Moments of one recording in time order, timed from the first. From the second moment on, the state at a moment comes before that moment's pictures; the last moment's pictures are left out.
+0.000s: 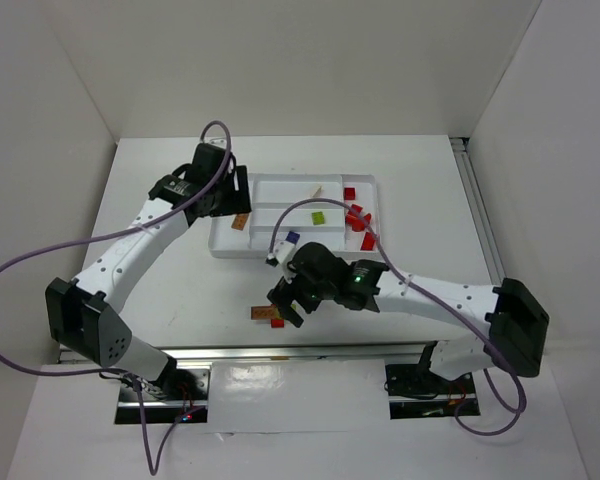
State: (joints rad) left arm -0.42 1.48 1.44 -0.76 -0.20 -0.45; right arm 1.05 1.33 0.92 -0.36 -0.02 0.11
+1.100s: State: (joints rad) left arm -0.32 1.46 1.35 -0.76 -0.10 -0.45; right arm 1.14 1.63 0.98 -0.26 0.12 -0.07
